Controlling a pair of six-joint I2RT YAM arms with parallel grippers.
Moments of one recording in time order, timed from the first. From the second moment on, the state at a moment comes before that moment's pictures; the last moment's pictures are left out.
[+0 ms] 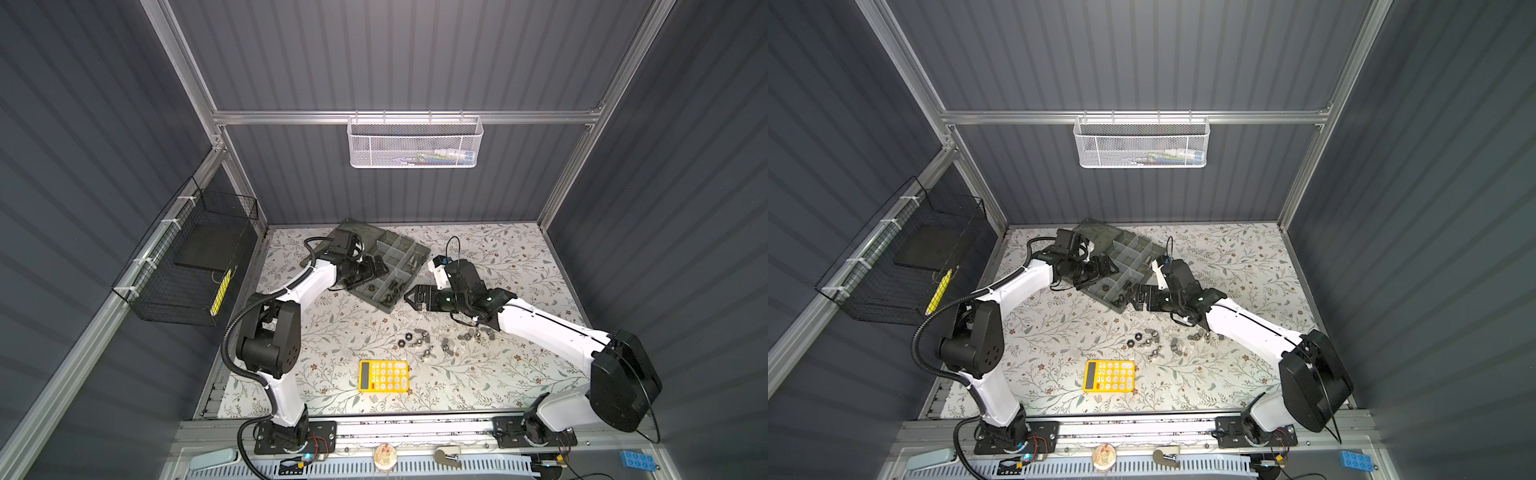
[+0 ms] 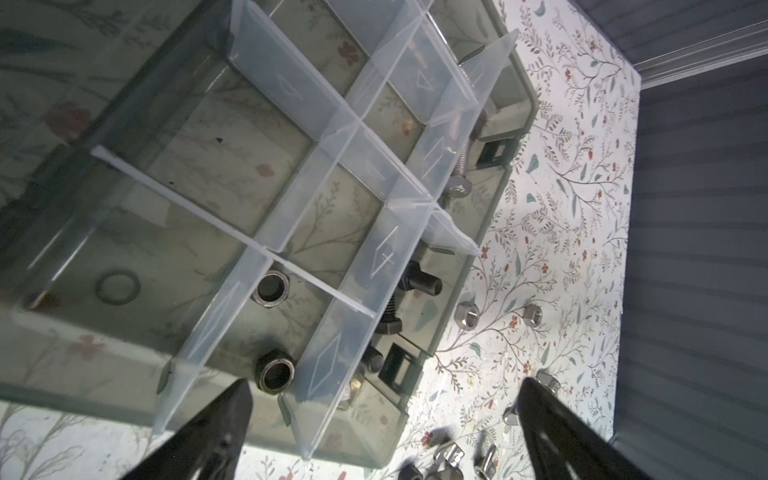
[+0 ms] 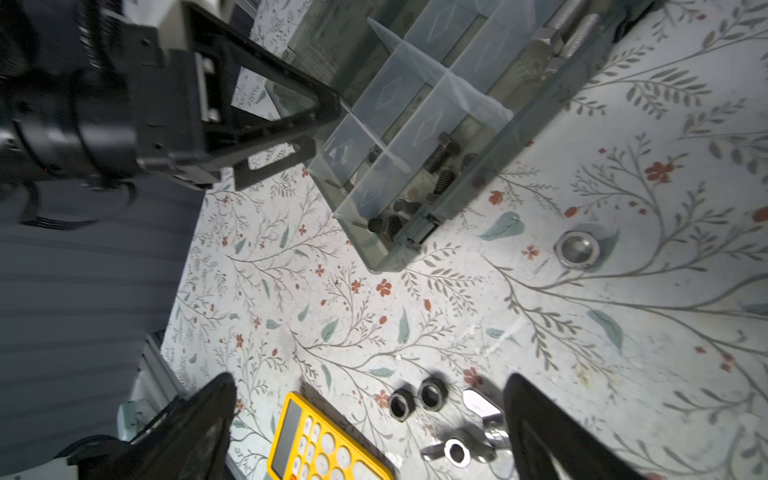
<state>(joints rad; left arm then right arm) -0.34 1.79 1.37 -0.51 0.41 -0.55 0.66 1.46 1.01 -0.27 -0.22 0.58</state>
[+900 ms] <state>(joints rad) -0.34 1.33 0.66 -0.21 0.68 -0.86 0.85 1.78 1.15 -0.59 -0.04 0.46</state>
